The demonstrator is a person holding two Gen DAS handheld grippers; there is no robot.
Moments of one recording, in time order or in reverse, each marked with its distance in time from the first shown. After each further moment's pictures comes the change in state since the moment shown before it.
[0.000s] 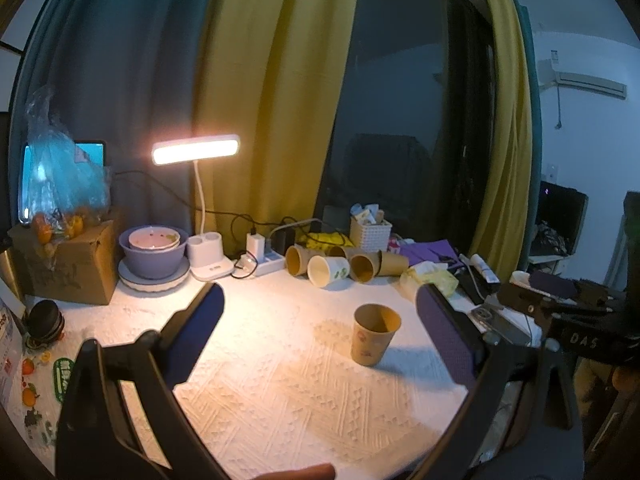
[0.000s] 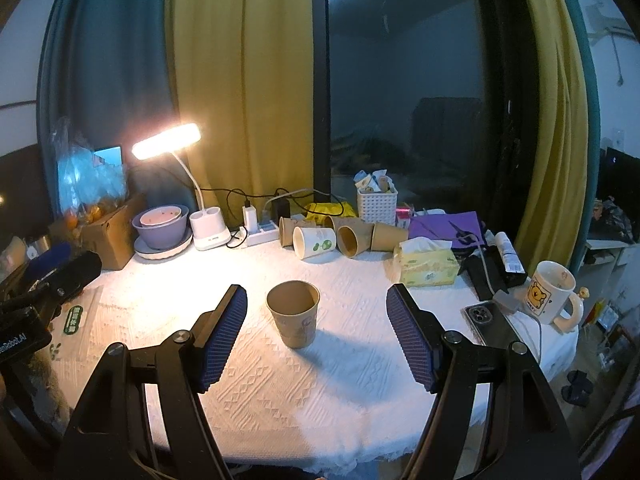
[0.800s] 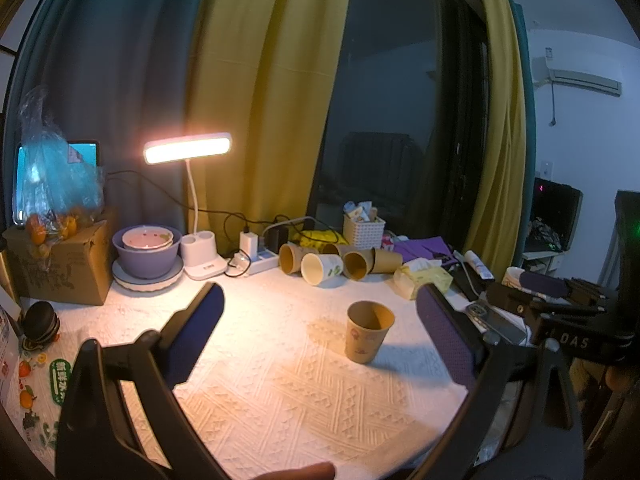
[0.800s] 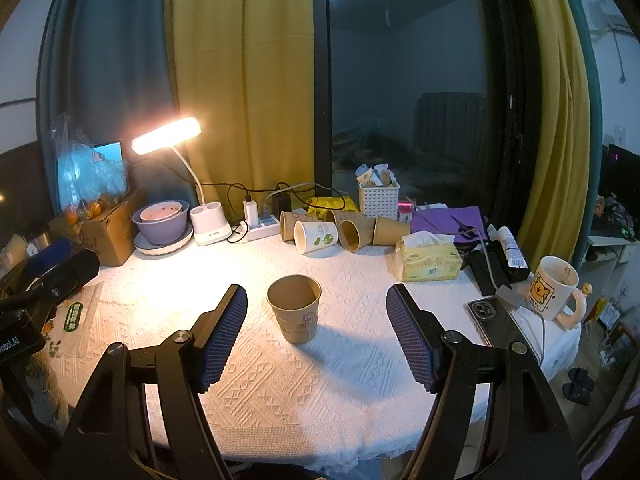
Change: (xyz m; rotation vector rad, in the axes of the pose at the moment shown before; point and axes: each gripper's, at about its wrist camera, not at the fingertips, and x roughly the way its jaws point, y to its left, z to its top) left arm 0.000 -0.005 0.000 0.007 0.007 -0.018; right arm 0.004 0.001 -0.003 0.000 0.012 0.004
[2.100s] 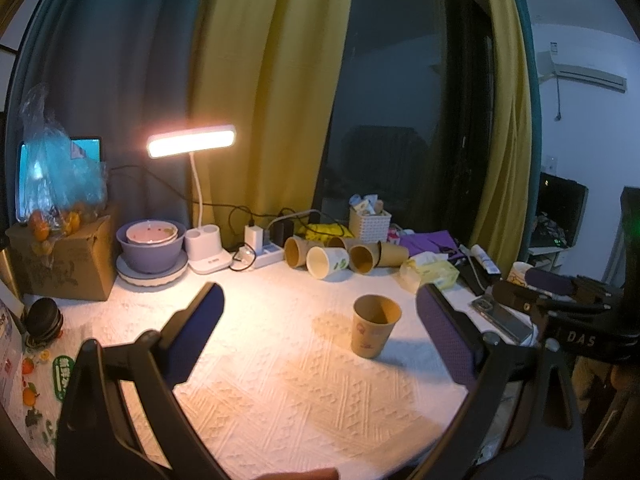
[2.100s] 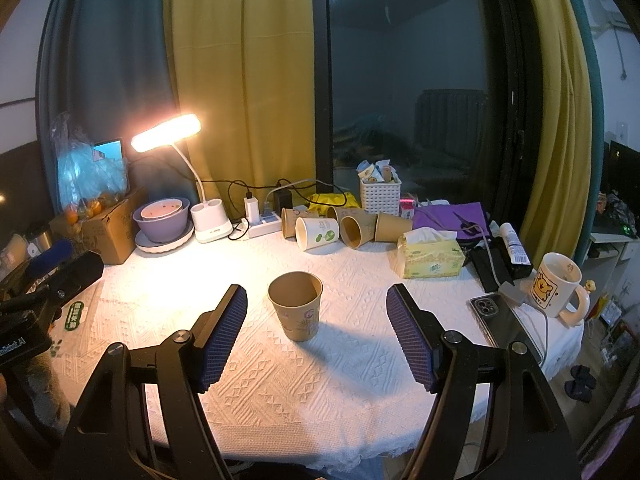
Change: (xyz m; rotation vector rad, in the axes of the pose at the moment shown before) left arm 0.006 0.005 -0.007 0.000 0.018 0.016; right arm 0.001 0.002 -0.002 0.003 0.004 0.000
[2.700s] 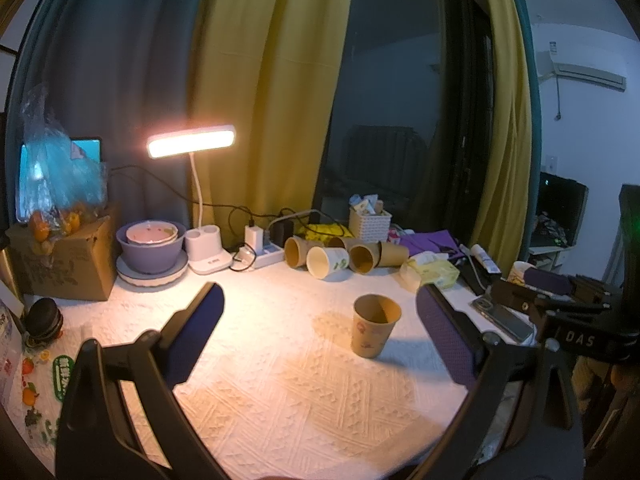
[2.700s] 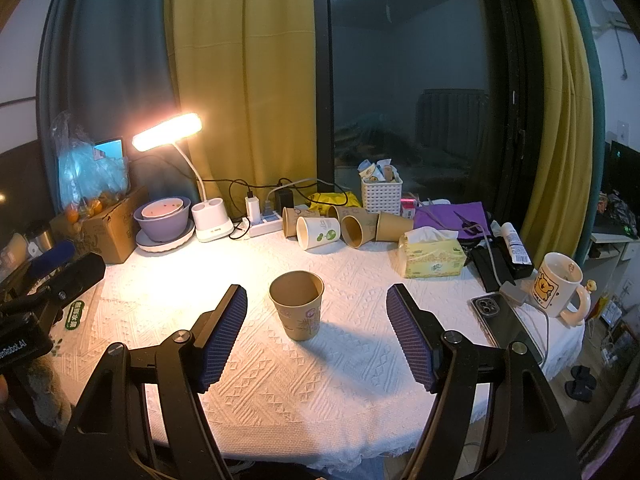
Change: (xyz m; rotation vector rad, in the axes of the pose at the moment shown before) left arm 0.000 0.001 0.001 0.007 -0.006 0.007; right arm 0.001 0.000 0.001 0.003 0.003 -0.001
